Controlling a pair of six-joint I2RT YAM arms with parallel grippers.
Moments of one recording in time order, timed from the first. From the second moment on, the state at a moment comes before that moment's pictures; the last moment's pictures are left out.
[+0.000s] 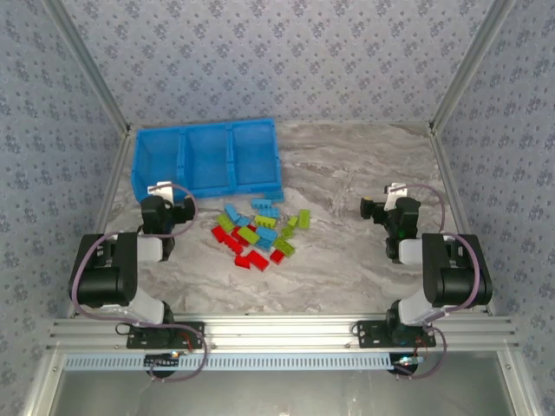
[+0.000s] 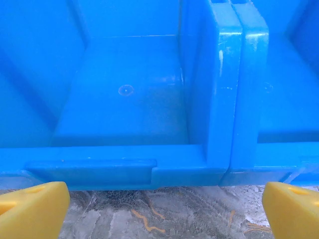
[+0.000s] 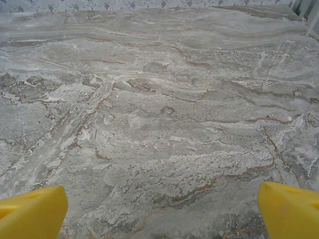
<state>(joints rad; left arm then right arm) 0.02 1.53 0.40 0.70 -0.05 -0.03 -0.04 1.52 0.36 0.75 -0.04 -0.01</state>
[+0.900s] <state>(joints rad) -0.06 1.31 0.39 0.51 -0.14 -0.05 -0.03 1.10 0.47 0.25 0.10 0.20</state>
